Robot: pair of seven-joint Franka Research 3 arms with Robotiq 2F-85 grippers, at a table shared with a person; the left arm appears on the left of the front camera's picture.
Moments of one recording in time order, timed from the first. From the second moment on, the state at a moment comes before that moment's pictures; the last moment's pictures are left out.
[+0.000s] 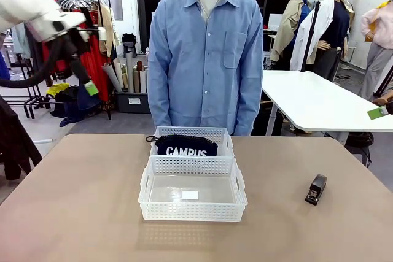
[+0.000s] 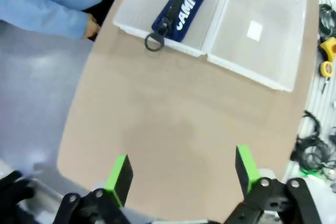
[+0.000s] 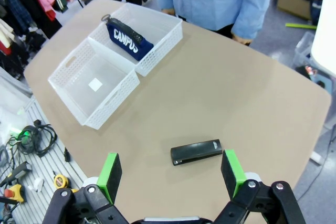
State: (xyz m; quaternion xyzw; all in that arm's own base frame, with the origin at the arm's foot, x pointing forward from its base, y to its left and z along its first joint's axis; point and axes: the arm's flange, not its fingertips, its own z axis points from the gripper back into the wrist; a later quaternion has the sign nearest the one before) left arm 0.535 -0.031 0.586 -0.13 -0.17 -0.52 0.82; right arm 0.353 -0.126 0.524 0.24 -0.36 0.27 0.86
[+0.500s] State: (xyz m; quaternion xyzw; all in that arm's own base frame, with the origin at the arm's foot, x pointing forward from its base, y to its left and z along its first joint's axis) left arm 0.465 0.001 0.534 -0.18 -0.27 -0.49 0.81; right arm 0.353 -0.126 0.524 0.24 -0.36 0.27 0.86
